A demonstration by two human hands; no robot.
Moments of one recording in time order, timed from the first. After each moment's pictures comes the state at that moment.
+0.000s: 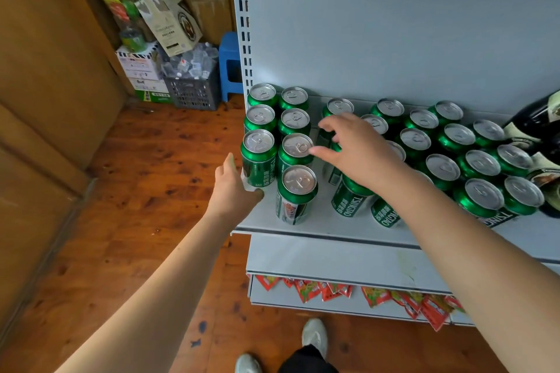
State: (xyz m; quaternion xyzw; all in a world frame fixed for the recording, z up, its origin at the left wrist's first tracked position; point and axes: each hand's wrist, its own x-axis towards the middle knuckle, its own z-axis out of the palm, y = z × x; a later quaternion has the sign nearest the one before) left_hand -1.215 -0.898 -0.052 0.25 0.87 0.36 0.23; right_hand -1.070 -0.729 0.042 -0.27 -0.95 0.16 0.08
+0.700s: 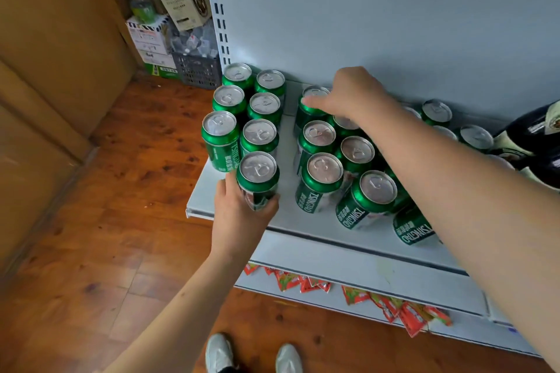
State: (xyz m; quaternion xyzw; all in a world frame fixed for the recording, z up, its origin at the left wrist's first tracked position) left_hand -1.097 -0.872 -0.066 0.23 0.85 0.46 0.08; right_hand -1.096 -0.636 0.066 -0.38 -0.92 0.09 -0.02
